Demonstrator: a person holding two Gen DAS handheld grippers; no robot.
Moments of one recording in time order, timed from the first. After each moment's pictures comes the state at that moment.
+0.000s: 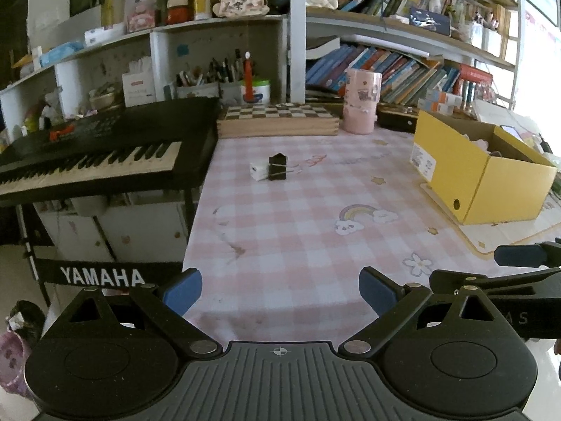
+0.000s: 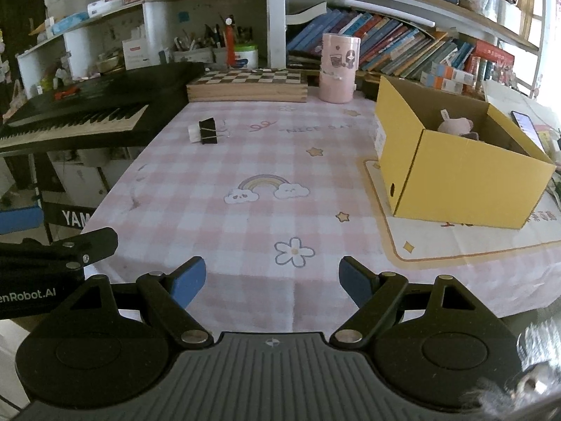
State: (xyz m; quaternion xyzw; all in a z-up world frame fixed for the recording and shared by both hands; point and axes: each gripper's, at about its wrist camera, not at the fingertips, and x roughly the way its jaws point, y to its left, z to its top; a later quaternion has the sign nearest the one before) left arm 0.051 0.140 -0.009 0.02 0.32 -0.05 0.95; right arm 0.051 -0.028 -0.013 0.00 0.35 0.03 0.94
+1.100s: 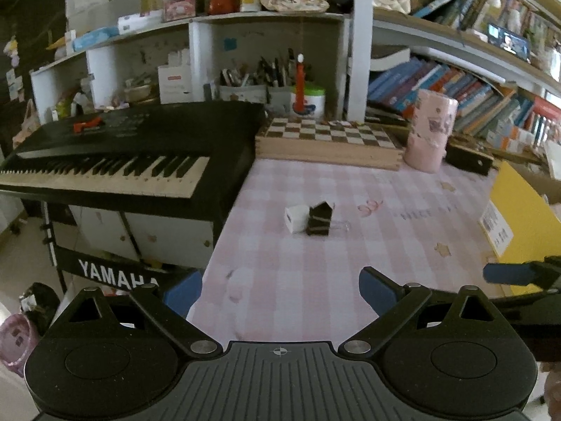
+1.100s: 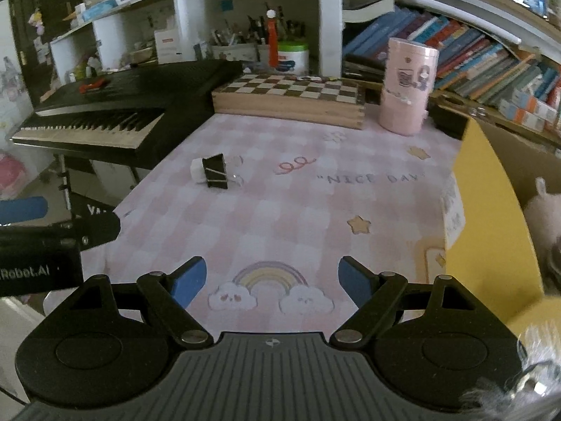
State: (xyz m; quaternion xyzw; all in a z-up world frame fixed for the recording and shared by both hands) left arm 0.170 0.127 -0.001 -0.02 0.32 0.05 0.95; right arm 0.209 -0.047 -0.017 -0.02 0.36 0.15 0.92
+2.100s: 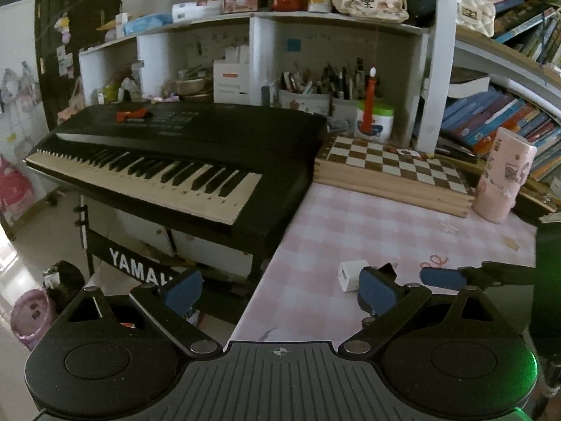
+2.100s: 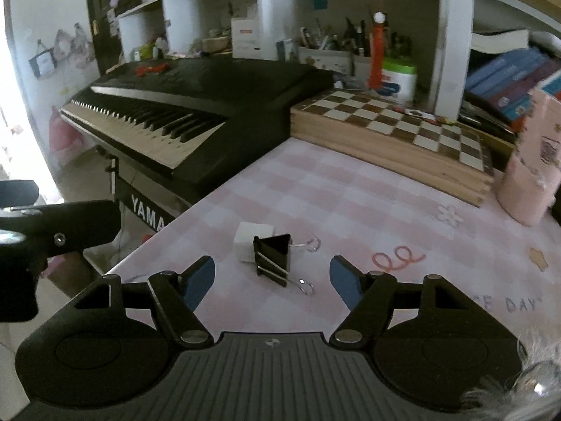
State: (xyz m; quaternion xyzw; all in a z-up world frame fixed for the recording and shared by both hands) left arm 0.236 0.152 0.003 -0.06 0.31 0.15 0.94; right arm 0.337 0.027 -0.045 -0.08 0.33 0.29 0.89
